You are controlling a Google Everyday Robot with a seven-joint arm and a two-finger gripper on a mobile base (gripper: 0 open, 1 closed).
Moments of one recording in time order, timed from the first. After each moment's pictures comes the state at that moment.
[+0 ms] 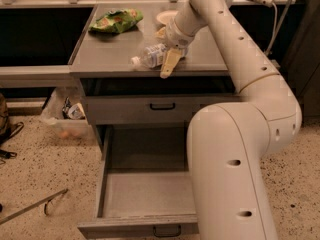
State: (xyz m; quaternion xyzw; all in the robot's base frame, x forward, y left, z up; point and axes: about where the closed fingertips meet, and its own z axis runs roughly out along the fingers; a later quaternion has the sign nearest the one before) arm 0.796 -0.023 0.827 -0.75 0.59 0.07 0.29
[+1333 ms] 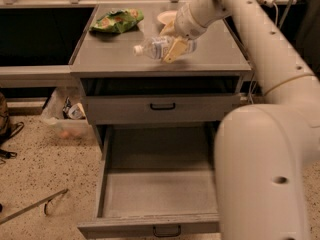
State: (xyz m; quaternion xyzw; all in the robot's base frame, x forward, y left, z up) arm 0.778 -0.037 0.882 -0.72 0.58 0.08 0.36
